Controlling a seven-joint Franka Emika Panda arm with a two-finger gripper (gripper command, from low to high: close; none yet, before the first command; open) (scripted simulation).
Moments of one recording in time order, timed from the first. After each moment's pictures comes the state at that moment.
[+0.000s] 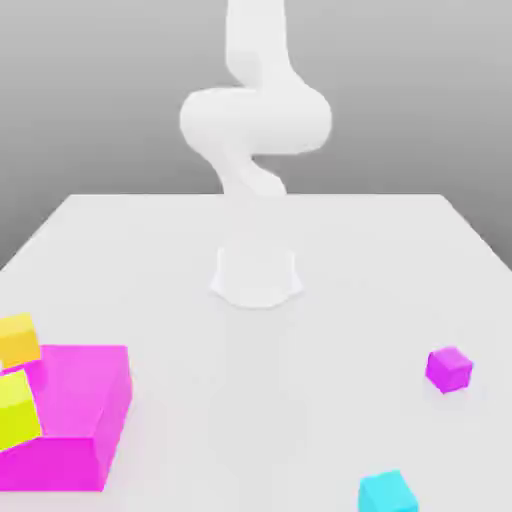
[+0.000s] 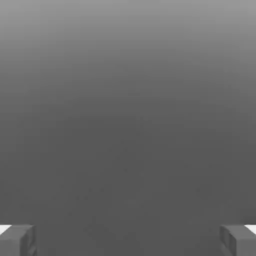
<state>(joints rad) 0.01 -0.71 0.01 -2.30 0.00 2.33 0.80</state>
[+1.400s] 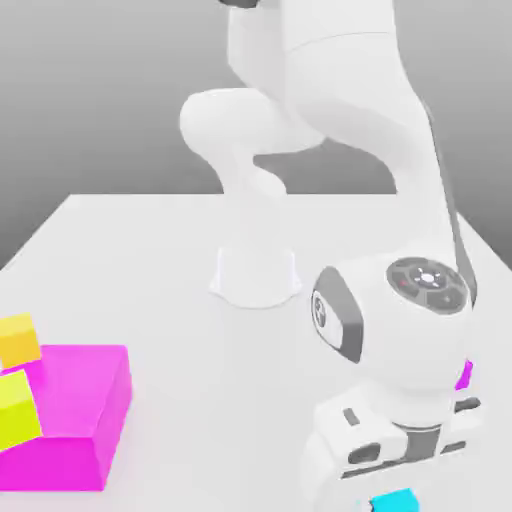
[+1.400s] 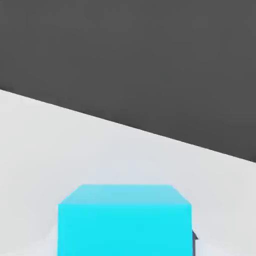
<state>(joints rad) 0.18 0.45 0.10 -2.30 -0.11 2.74 0.87</state>
